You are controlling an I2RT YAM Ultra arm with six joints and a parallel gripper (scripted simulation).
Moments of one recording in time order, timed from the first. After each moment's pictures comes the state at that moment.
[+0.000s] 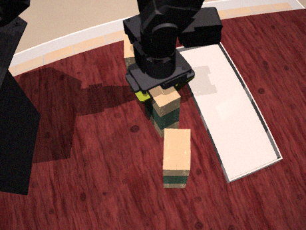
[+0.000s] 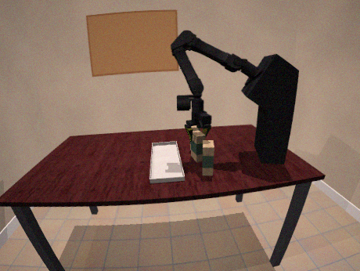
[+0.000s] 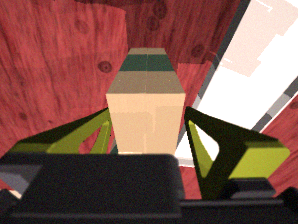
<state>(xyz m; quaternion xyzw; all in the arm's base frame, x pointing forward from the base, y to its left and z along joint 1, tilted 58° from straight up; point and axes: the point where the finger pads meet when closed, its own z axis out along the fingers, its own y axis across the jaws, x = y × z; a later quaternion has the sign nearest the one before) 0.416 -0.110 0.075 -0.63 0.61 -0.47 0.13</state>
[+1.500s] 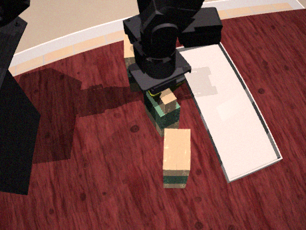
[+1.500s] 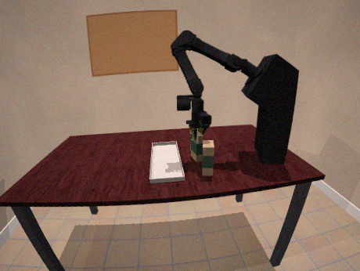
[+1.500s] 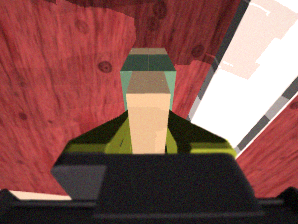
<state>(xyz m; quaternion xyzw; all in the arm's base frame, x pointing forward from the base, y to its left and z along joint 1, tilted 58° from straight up) 0.416 -0.110 0.075 -0.63 0.61 -0.47 0.13</state>
